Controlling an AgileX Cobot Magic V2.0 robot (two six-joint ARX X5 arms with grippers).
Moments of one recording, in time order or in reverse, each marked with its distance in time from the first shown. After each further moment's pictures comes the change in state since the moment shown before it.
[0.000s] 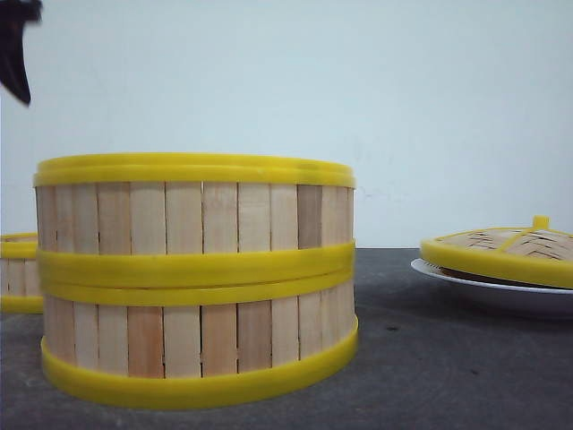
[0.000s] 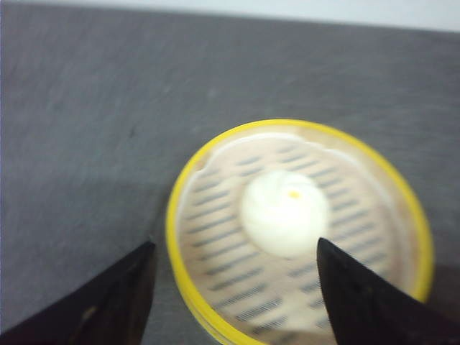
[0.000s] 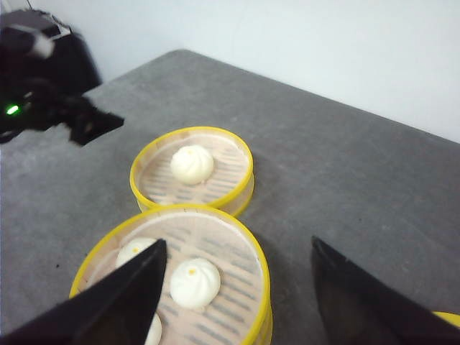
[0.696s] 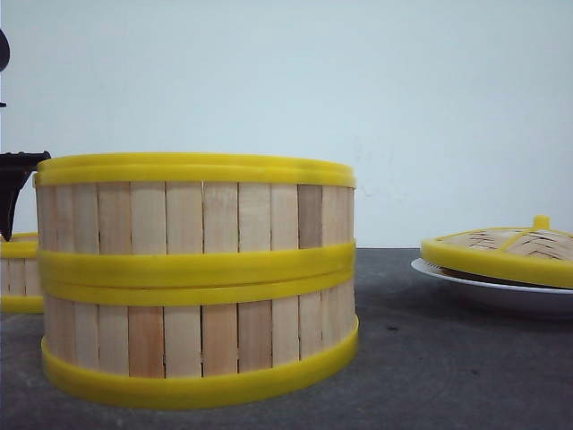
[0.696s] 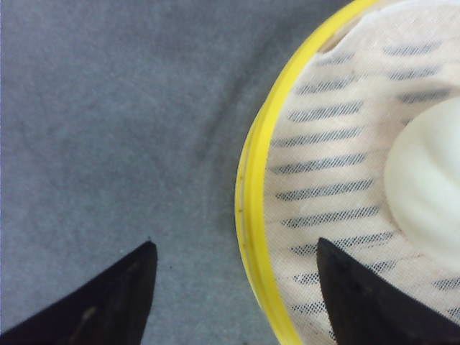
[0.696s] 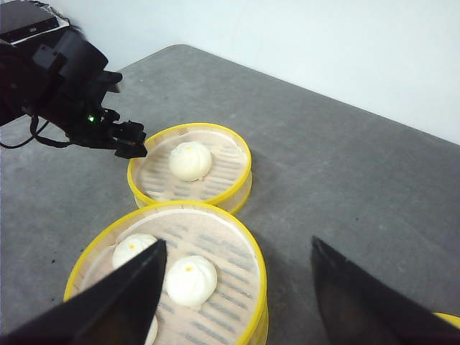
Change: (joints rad) left arm 0.106 0.444 0.171 -0.140 0.002 -0.090; right arm 0.000 0.000 0.000 -0.003 0.005 -0.015
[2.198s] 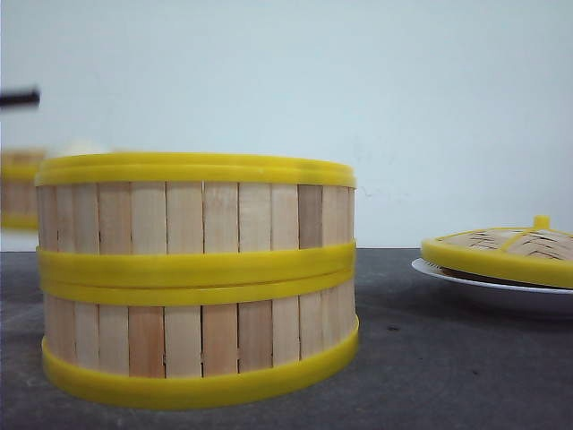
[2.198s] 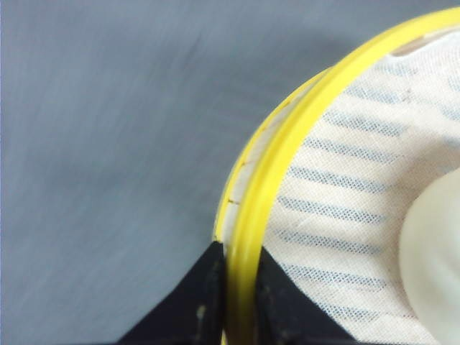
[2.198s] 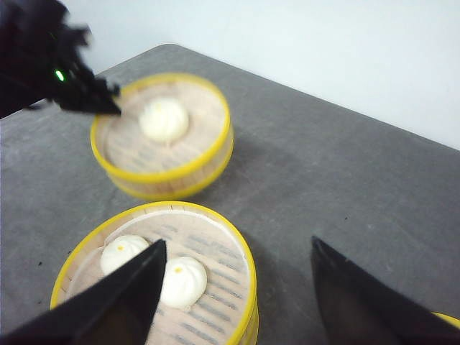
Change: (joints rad) left arm 0.066 -0.111 0.182 -0.077 0.201 0.025; right arm 0.000 0.001 0.000 0.002 0.026 -0.007
